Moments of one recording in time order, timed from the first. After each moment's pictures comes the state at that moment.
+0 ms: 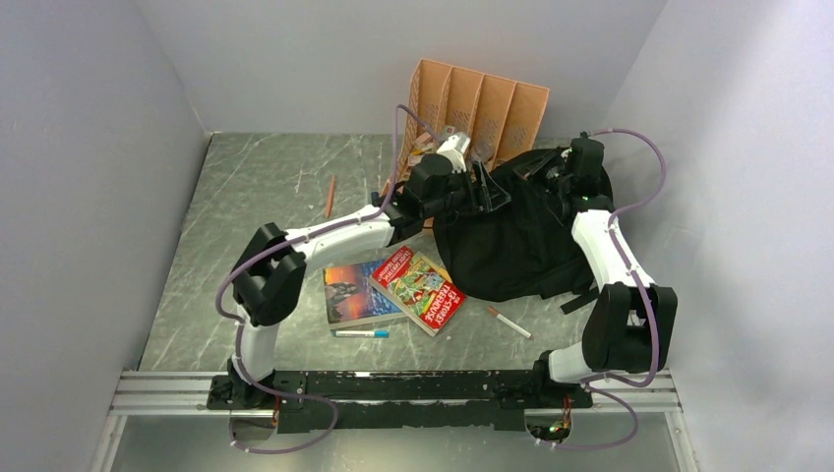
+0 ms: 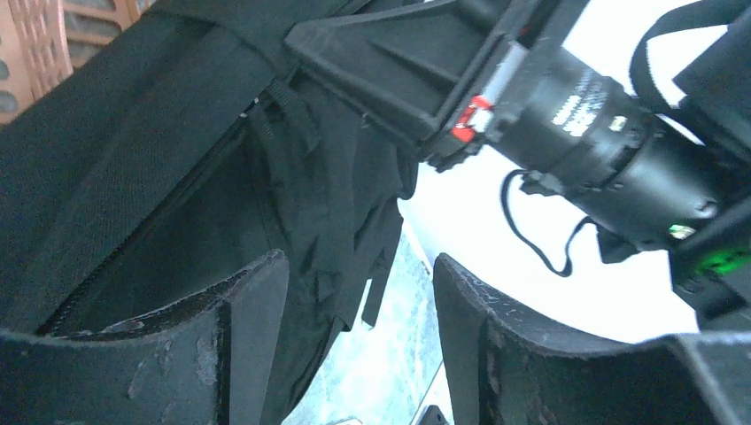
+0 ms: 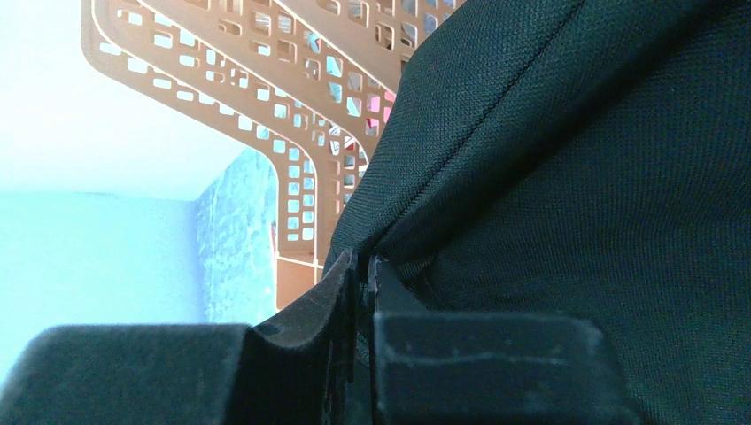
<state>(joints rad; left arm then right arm) -0.91 1.95 1.58 0.20 0.11 -0.82 -0.05 1.44 1.09 -0.10 -0.26 0.79</state>
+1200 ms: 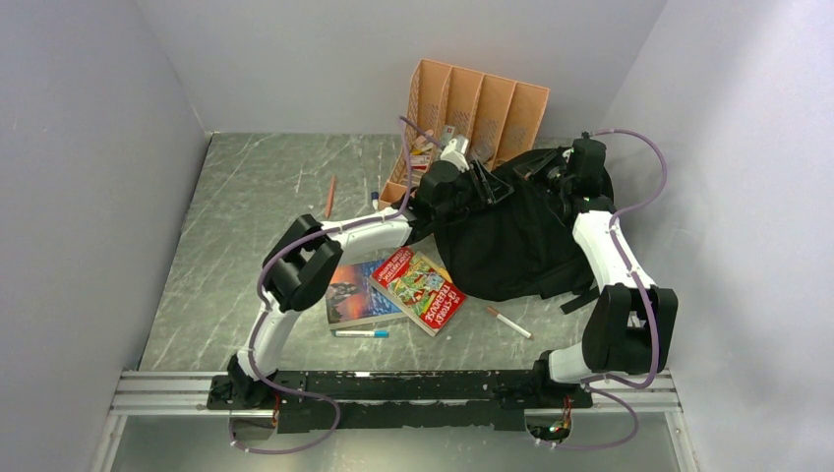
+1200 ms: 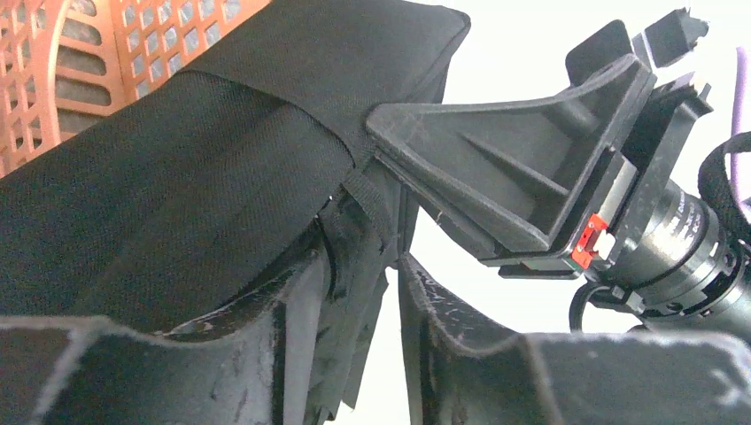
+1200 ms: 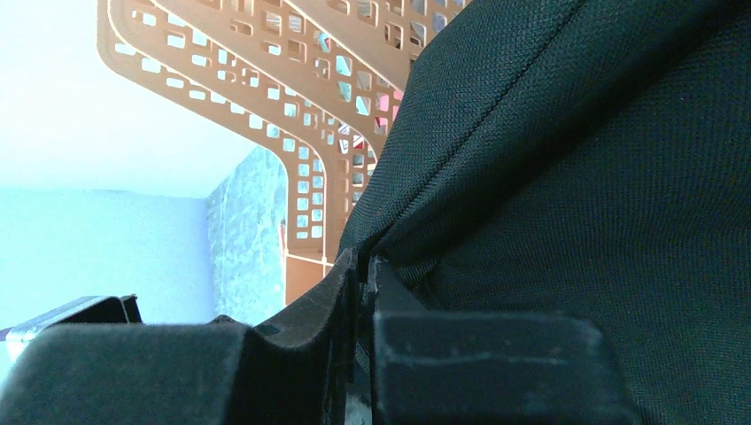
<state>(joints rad) -0.88 2.18 1.65 0.44 0.07 -0.98 -0.06 1.43 1.09 -0.09 -0.29 0.80</state>
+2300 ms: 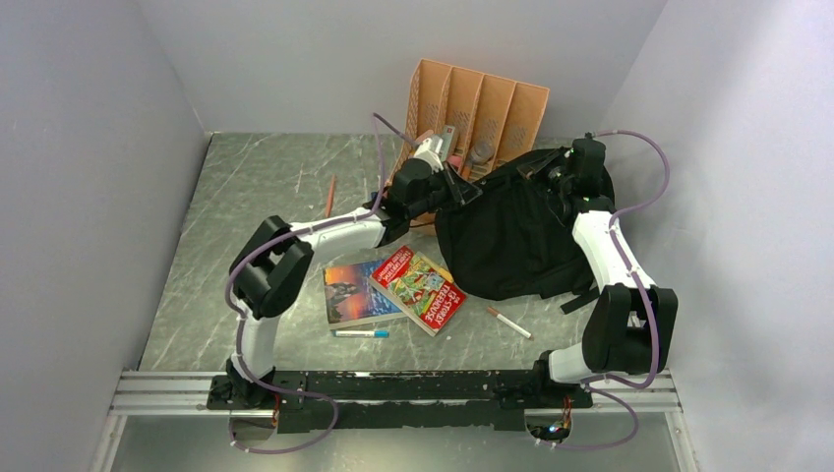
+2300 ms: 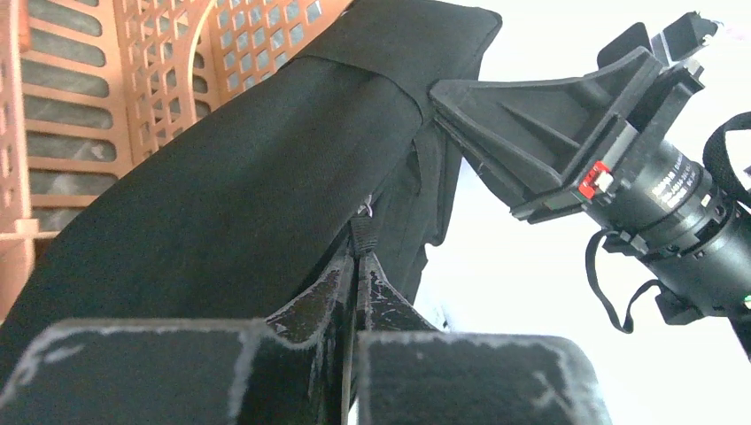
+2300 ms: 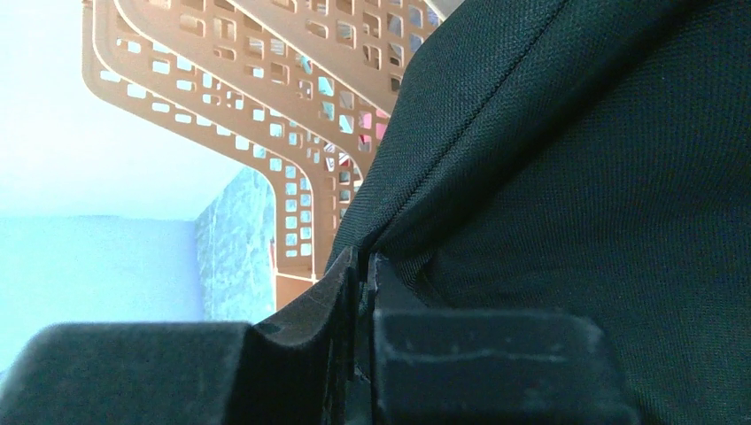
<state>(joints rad) -0.81 2.02 1.43 0.44 0.10 -0.93 -0.06 1.43 1.09 -0.09 -0.22 0.81</state>
